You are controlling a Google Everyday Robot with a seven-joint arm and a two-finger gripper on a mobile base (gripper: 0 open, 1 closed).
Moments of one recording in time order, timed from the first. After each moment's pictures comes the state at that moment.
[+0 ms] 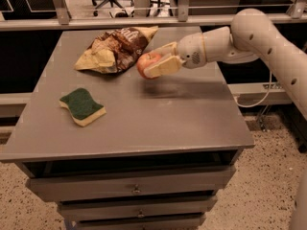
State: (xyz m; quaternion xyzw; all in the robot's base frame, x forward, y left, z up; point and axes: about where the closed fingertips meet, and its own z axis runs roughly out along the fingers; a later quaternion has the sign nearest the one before) arm 0.656 -0.022 0.891 -0.51 0.64 0.38 0.43
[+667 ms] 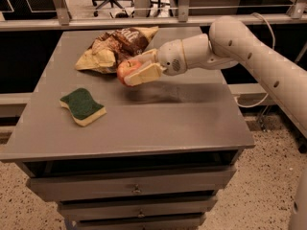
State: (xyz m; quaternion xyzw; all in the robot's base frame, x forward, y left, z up) arm 0.633 0.035 0.882 -0.53 0.61 0.41 0.42
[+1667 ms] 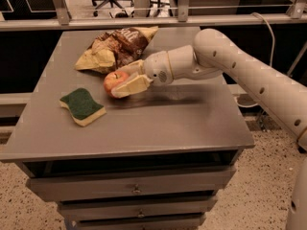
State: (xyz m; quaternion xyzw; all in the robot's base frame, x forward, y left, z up) arm 0.612 0.074 0.859 -0.54 0.59 0.43 0.41
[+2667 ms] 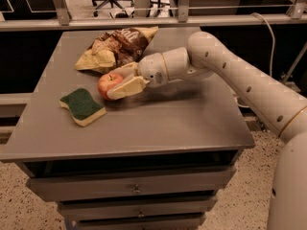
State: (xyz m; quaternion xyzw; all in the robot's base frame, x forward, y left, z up) arm 0.602 0.091 0.858 -0.56 0.55 0.48 0.39
